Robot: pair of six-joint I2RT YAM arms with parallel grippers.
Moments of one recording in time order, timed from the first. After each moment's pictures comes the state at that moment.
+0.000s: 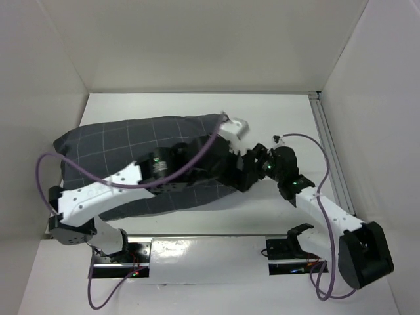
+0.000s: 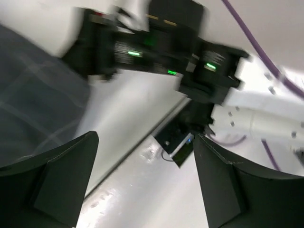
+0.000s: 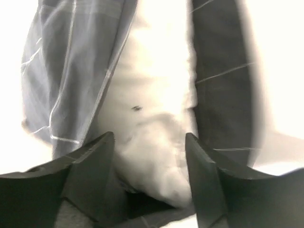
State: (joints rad) left arm -1.26 1.52 1.79 -0.79 -0.23 -0.61; right arm 0.37 1.07 0.47 0.20 -0.27 0.94
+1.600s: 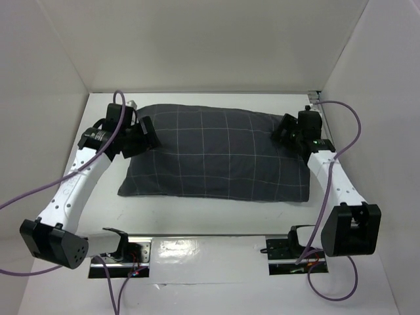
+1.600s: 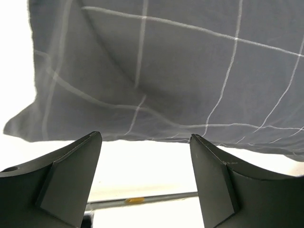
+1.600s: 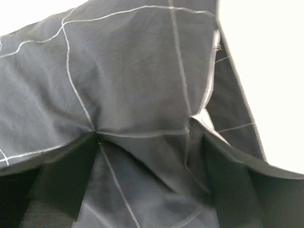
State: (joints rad) left arm -0.23 1.23 1.32 -0.93 0.02 -0.56; right arm 0.02 1.27 0.98 -0.37 0.01 0.50
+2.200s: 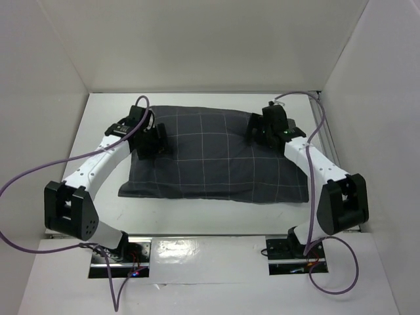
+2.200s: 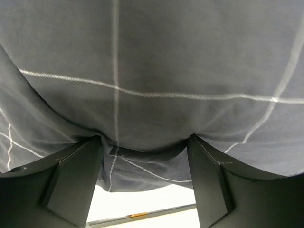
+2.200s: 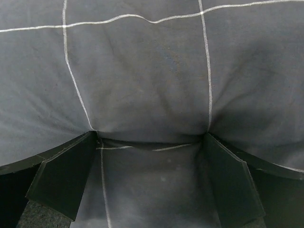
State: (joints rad) left arm -0.25 1.46 1.21 -0.73 0.08 -0.55; right arm 0.29 1.45 1.10 -0.39 0.14 0.49
